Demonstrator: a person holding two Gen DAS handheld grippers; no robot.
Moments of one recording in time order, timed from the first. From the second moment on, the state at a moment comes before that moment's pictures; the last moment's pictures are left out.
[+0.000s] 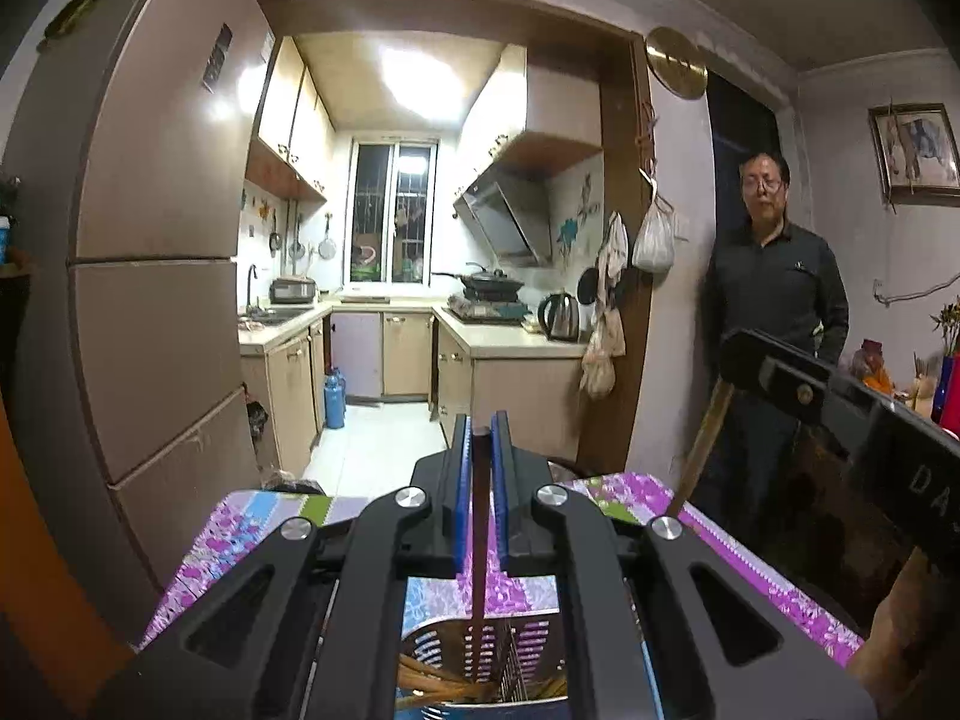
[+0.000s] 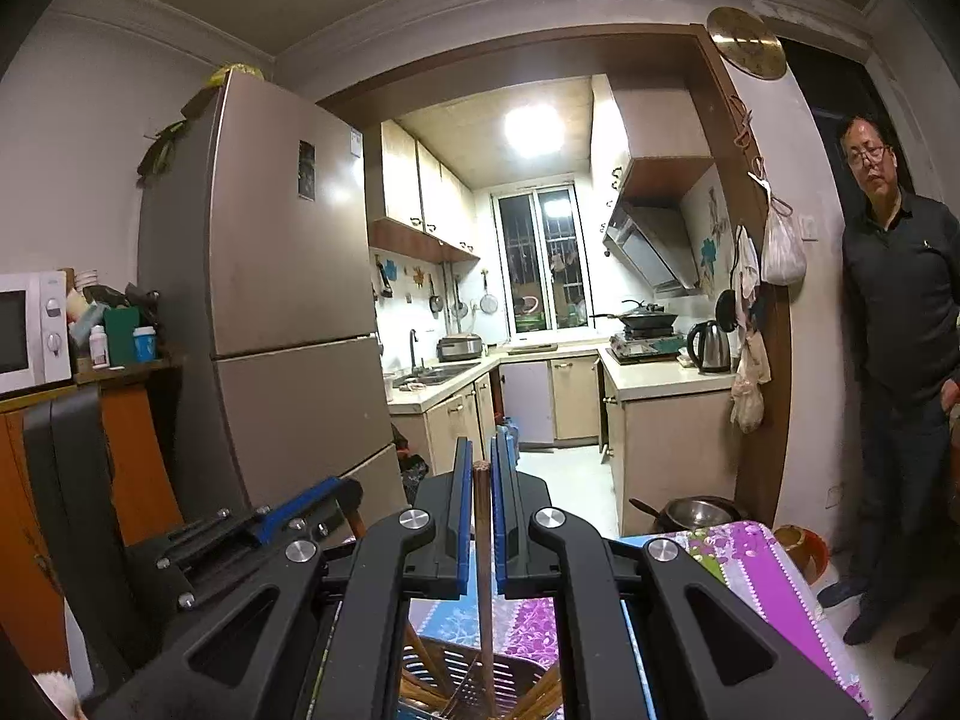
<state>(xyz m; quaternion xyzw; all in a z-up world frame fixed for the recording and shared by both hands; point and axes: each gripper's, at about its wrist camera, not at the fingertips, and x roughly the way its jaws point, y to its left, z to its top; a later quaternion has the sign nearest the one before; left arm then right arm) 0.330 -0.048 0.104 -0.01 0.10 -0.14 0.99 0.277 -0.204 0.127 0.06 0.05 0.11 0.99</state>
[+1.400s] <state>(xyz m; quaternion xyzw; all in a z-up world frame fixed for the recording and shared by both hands) 0.213 -0.047 0.105 0.06 0.07 0.04 1.00 0.158 -0.236 0.092 0.11 0.09 0.15 0.98</state>
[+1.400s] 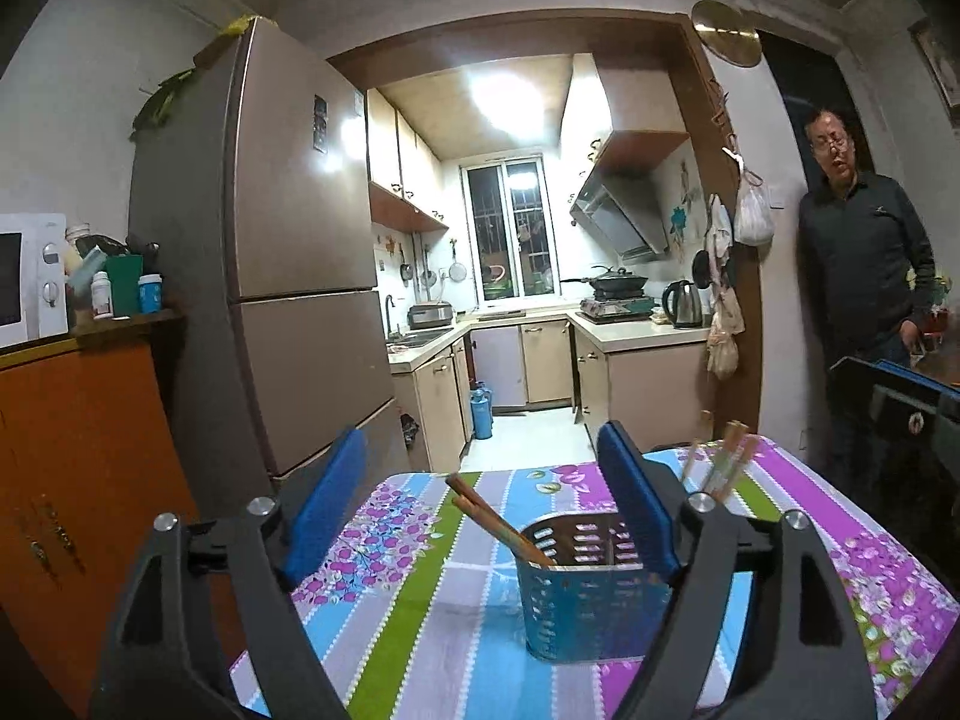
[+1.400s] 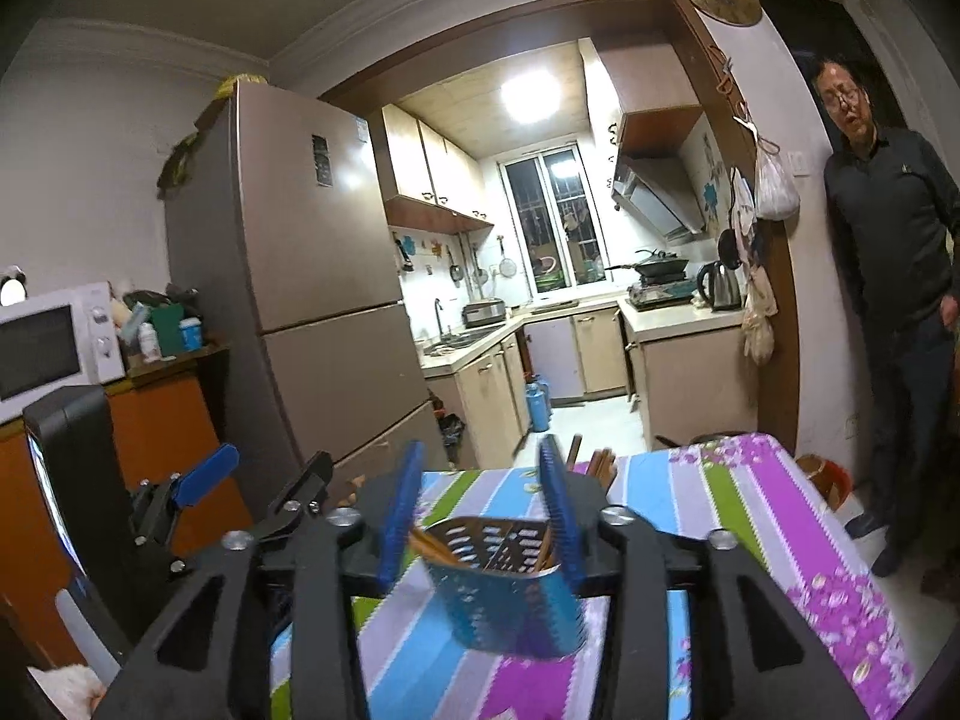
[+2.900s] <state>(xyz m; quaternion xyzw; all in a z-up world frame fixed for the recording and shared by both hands) 0.074 -0.054 0.039 0.06 0.15 -0.06 0.99 -0.015 -0.270 0.034 0.02 0.09 -0.05 0.99</state>
